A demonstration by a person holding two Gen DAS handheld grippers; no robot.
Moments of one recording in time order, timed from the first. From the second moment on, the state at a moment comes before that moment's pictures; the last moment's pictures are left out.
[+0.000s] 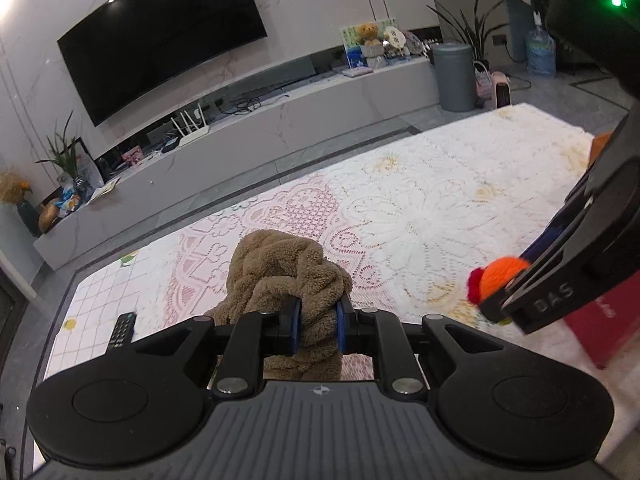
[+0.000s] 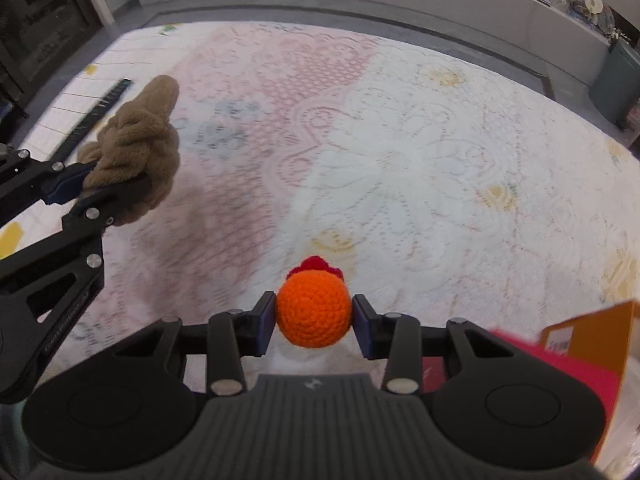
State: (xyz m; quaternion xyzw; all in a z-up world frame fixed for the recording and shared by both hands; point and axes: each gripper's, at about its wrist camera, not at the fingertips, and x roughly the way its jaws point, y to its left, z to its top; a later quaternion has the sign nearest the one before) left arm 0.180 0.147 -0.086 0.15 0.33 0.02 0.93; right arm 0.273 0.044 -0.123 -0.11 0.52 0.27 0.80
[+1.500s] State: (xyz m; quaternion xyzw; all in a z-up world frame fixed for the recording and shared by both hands) left arm 0.016 0.025 -0.053 0.10 0.31 -0.07 0.94; right arm 0.058 -0.097 -0.097 -0.02 0.41 0.23 0.88
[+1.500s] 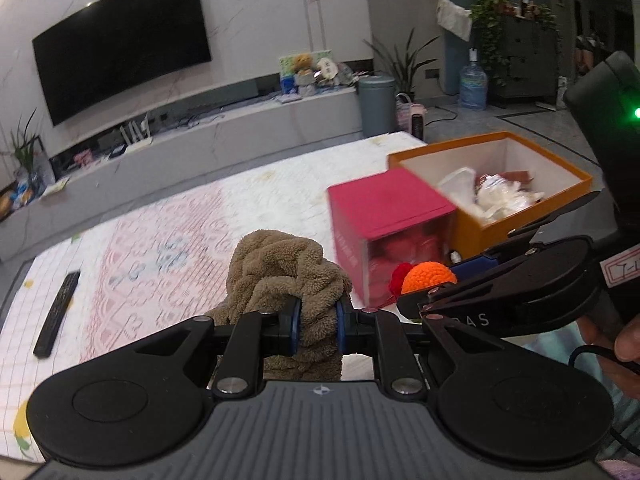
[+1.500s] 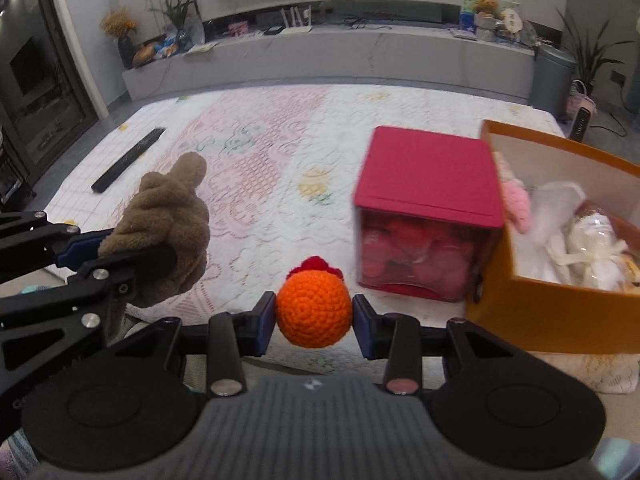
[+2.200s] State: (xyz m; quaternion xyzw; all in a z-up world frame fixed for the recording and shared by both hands) left arm 0.079 -0.110 -0.012 0.14 0.24 -0.21 0.94; right arm 0.092 -0.252 -0.067 0.08 0.33 0.12 0.93
